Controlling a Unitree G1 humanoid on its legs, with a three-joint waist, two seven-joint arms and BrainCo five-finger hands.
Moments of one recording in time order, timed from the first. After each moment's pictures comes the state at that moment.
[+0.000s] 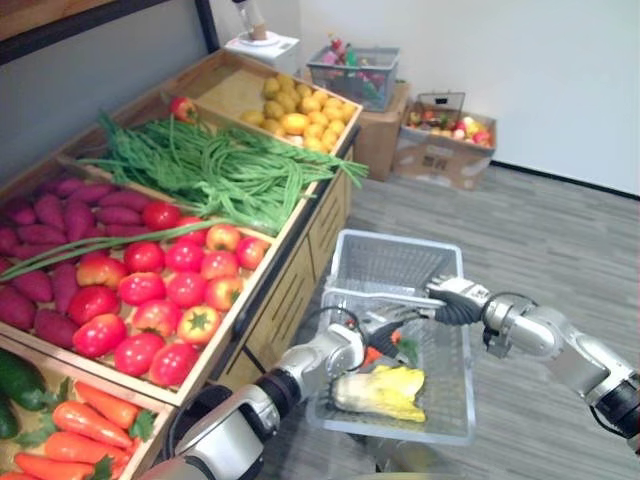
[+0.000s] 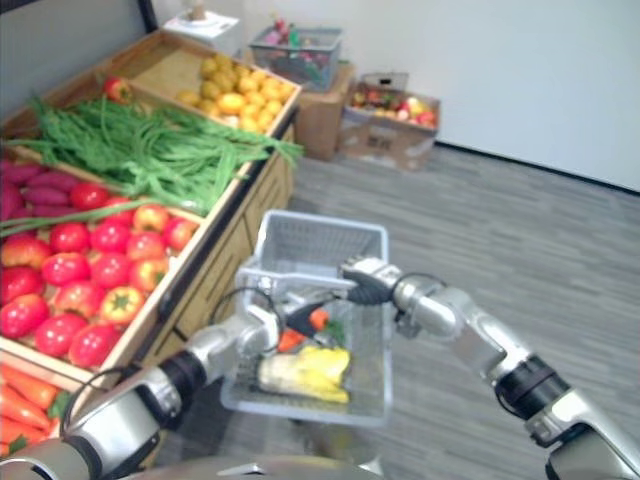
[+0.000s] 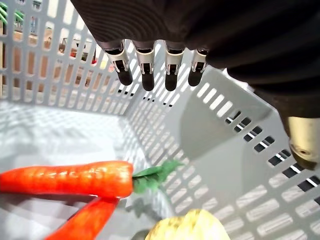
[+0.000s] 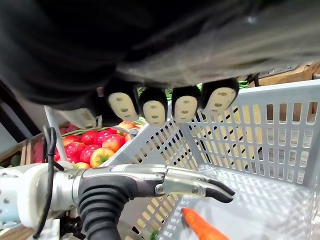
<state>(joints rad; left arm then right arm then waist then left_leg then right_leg) -0.50 0.21 -0.80 0.64 0.75 -0.28 0.06 -0.30 -0.84 0.56 0.03 -0.30 -0.31 0.20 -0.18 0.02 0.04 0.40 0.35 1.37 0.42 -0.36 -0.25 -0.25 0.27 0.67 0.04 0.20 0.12</state>
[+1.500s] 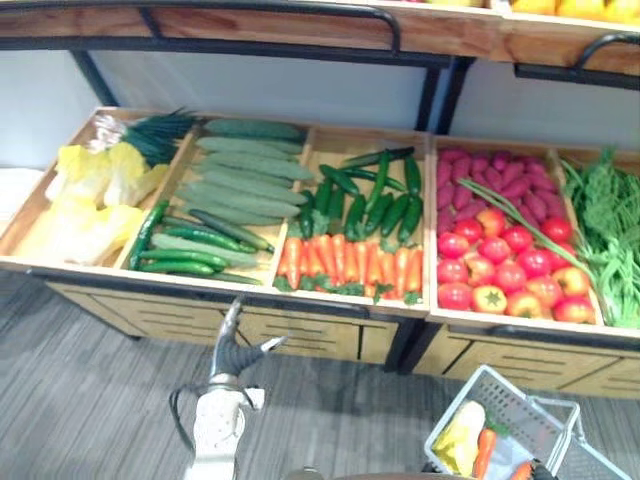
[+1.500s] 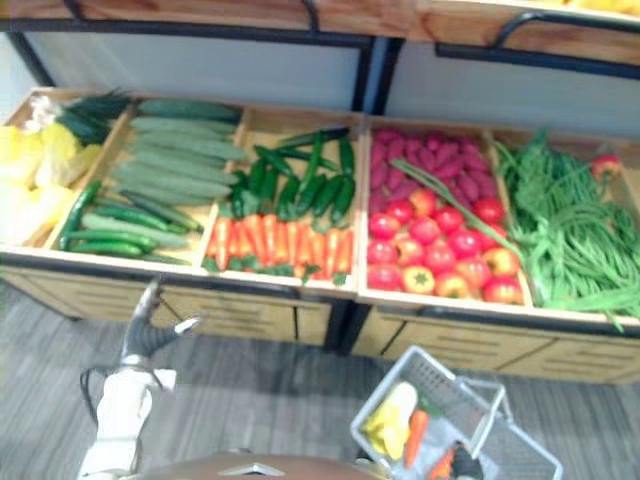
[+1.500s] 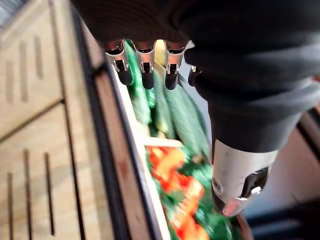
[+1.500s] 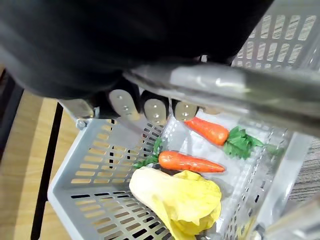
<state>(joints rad) 0.27 0.07 0.22 0.19 0.29 -0.19 0.17 0.16 -0.10 -0.62 1.08 -0.25 -0.11 -0.05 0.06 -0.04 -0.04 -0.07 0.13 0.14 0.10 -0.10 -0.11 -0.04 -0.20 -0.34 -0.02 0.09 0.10</state>
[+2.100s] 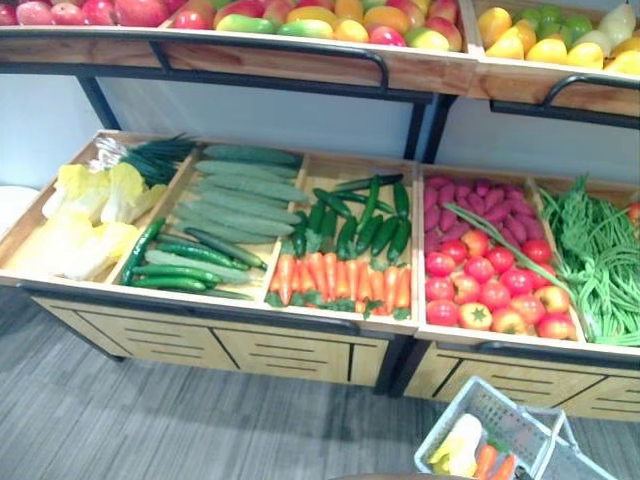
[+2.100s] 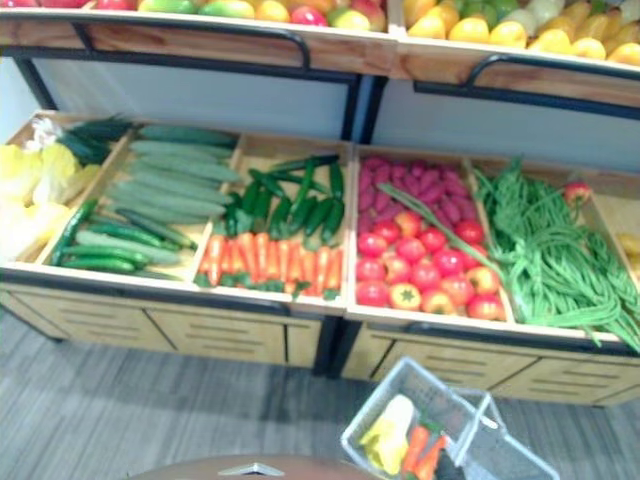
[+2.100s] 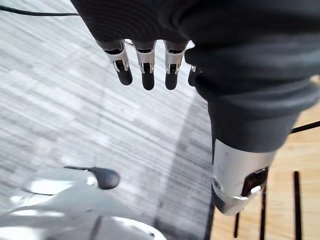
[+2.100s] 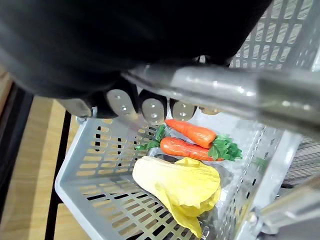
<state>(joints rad) 0.26 0.00 0.59 1.07 0.25 -0.07 0.27 0.17 -0.06 -0.58 1.11 -0.22 -0.12 -0.11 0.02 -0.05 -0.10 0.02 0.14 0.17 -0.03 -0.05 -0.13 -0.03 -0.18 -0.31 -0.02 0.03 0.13</state>
